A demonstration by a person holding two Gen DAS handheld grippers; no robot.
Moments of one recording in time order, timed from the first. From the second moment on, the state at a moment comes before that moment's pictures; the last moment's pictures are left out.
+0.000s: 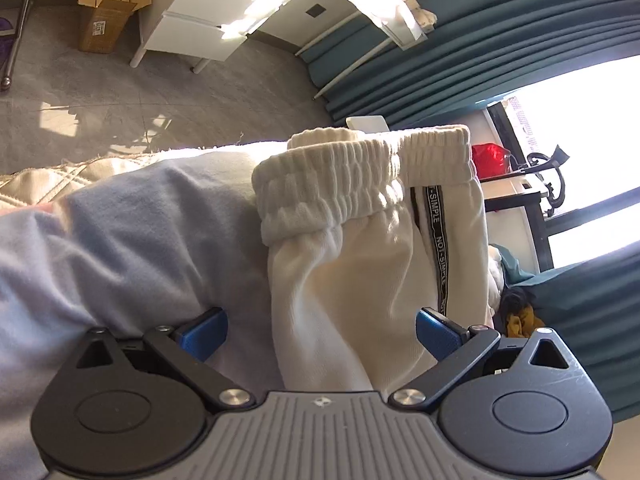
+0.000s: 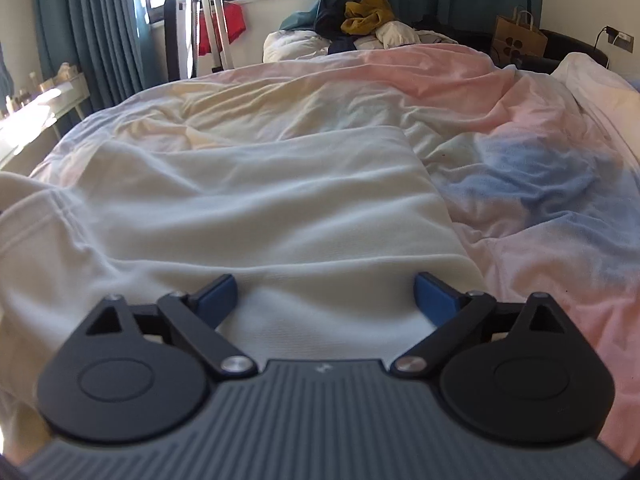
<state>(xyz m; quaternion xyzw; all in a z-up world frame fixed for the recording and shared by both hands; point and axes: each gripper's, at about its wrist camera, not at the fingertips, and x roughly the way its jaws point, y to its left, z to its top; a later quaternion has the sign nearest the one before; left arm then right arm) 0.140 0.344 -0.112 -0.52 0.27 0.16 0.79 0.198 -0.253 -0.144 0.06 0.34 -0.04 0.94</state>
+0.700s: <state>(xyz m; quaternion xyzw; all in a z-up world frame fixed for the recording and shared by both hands) 0.180 0.194 0.040 -0.26 0.15 0.06 0.95 0.191 -0.293 -0.115 0.14 0.34 -0.05 0.93</state>
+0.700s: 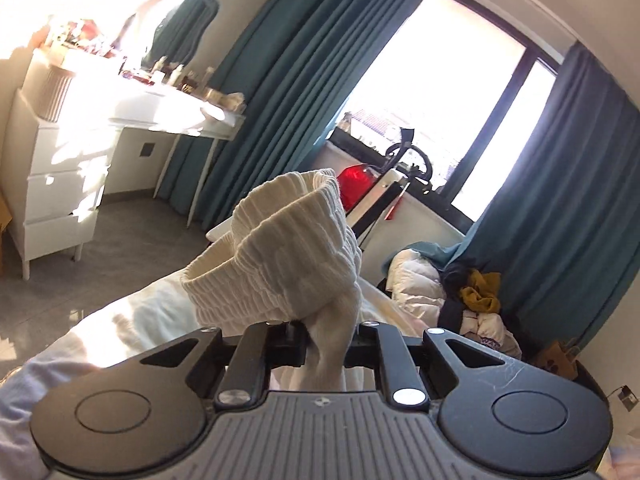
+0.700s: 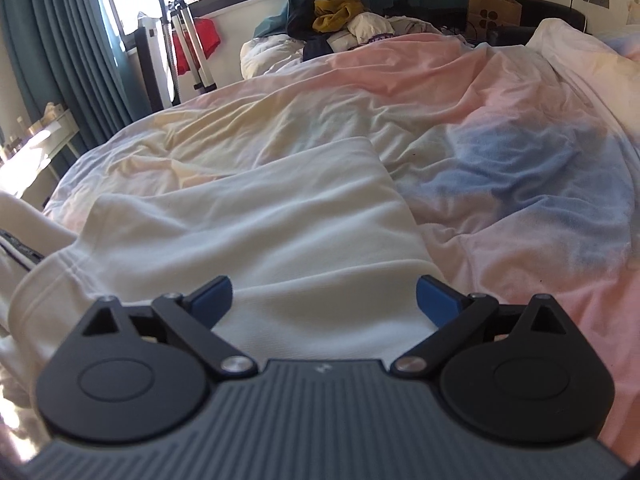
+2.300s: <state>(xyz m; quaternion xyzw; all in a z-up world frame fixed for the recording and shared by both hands) 0.151 -0.180 -0.120 0.24 0.15 -0.22 0.93 0.274 -0.415 -0.136 0.40 0.36 0.15 0.83</state>
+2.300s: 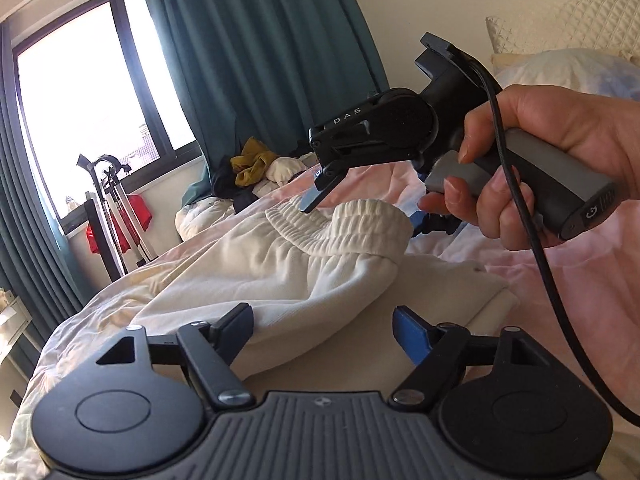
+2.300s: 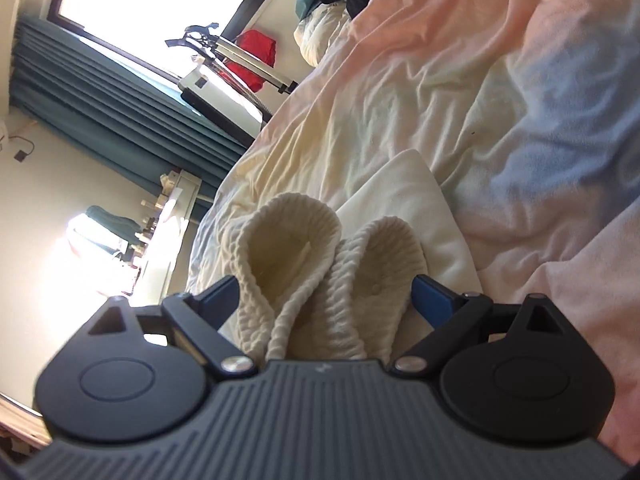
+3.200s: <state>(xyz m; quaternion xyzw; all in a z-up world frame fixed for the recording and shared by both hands) 0.168 -0.145 -0.118 0.21 0.15 -0.28 0.93 0.267 -0.387 -0.111 0.37 0.33 0.19 0.85</state>
